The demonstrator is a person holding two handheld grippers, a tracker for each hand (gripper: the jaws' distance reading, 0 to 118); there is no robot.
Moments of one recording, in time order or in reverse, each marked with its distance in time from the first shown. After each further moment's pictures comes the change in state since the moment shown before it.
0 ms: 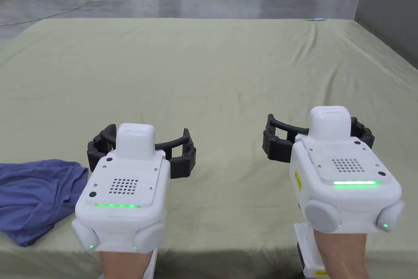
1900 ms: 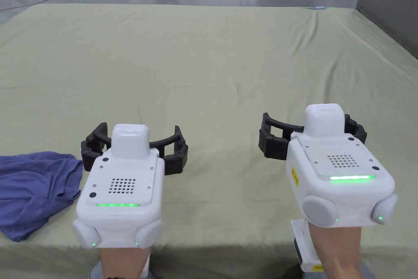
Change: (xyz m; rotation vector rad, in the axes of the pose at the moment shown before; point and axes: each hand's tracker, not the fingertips) left arm -0.002 -0.027 -0.023 0.013 0.074 -0.049; right arm -0.001 -0.013 -0.022 -0.079 0.027 0.010
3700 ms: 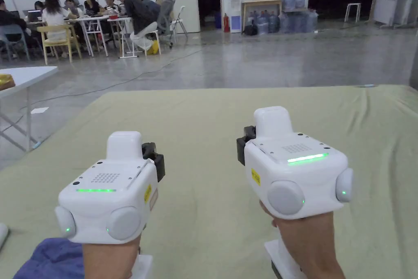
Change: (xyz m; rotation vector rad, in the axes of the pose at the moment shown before) left arm -0.101 0.121 -0.063 -0.059 -0.008 0.091; right arm -0.110 0.139 -0.048 0.041 0.306 -0.014
